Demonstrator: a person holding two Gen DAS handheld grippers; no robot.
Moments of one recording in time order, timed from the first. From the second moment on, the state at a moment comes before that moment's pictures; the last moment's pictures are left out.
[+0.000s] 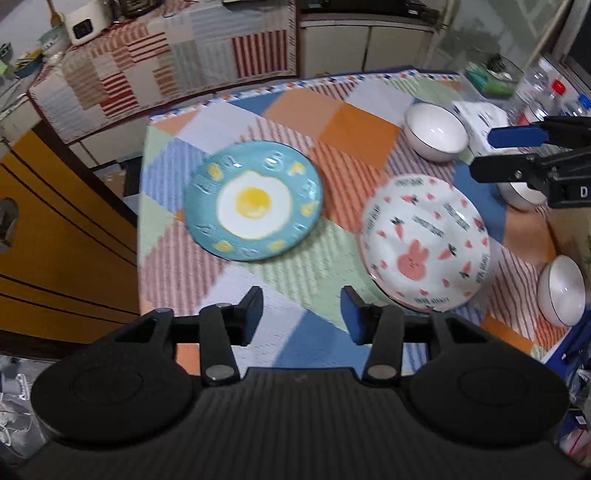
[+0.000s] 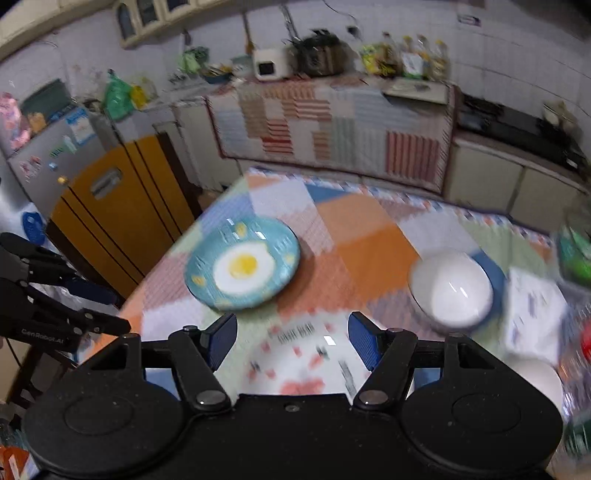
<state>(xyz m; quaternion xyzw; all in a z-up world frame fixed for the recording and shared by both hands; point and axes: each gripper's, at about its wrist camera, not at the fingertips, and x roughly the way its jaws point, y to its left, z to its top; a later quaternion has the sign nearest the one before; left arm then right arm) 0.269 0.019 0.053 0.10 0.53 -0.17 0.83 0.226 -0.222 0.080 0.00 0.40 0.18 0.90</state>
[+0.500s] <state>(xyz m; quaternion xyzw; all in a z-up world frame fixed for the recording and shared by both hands) 0.318 0.074 0.024 0.05 0.48 -0.15 0.86 0.317 -0.171 0.046 -0.04 0.39 0.24 0.89</state>
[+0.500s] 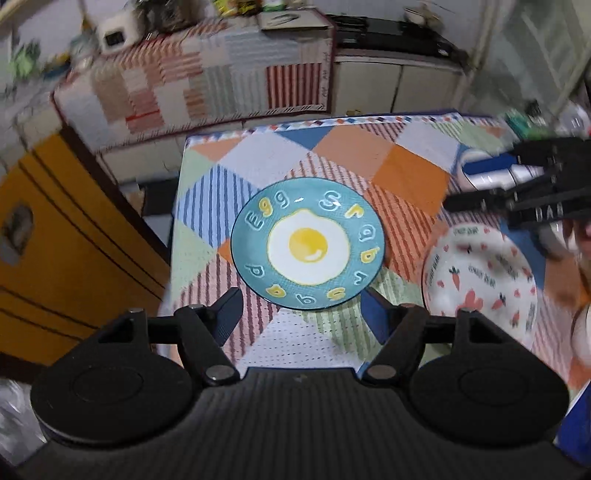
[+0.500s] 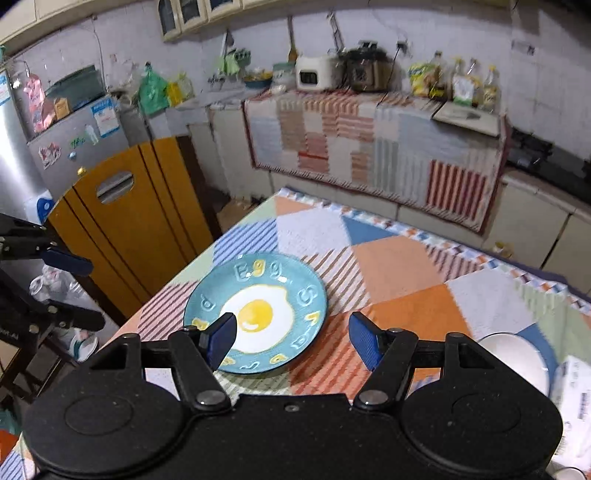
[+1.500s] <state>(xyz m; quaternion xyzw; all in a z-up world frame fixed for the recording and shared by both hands) 0.419 0.128 -0.124 -0.10 0.50 -0.10 0.85 0.412 -0.153 -0.083 0.04 0.49 0.18 0.85</state>
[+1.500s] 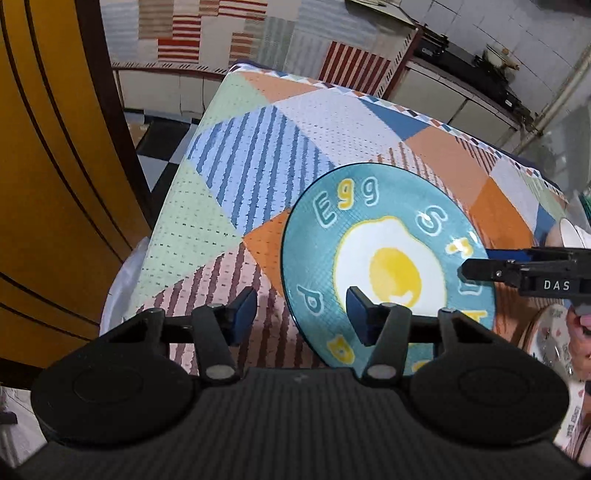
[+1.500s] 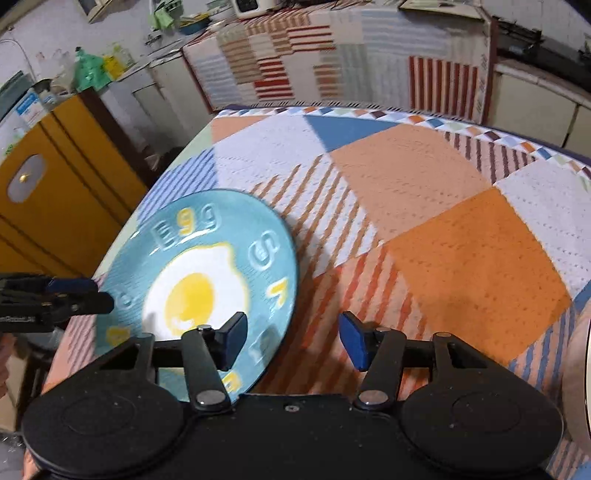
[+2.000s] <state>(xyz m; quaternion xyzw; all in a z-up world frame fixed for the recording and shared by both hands) 0.417 0.128 -0.143 -0.15 0.50 -0.10 0.85 0.412 -0.147 -0.099 0.06 0.47 0.22 0.86</state>
